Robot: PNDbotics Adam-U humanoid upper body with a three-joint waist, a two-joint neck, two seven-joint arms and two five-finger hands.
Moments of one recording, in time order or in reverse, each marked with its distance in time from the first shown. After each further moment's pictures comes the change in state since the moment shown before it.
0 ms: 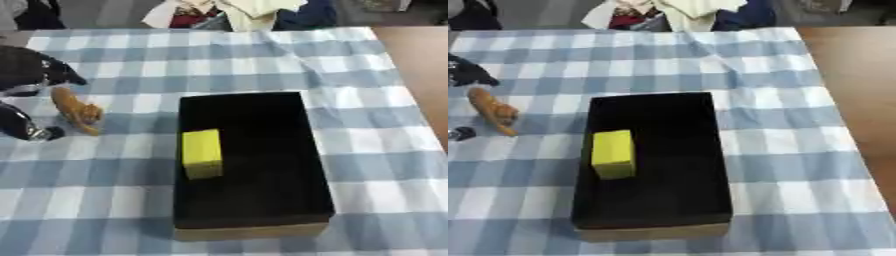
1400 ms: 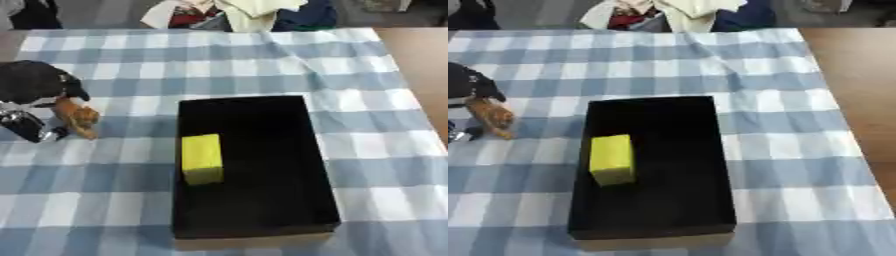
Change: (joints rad) left arm -0.074 -0.060 -0.046 0.114 -0.167 0.006 -0.005; right arm -0.007 0.013 0.000 0.000 -0.023 0.010 0.044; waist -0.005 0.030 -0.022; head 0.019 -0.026
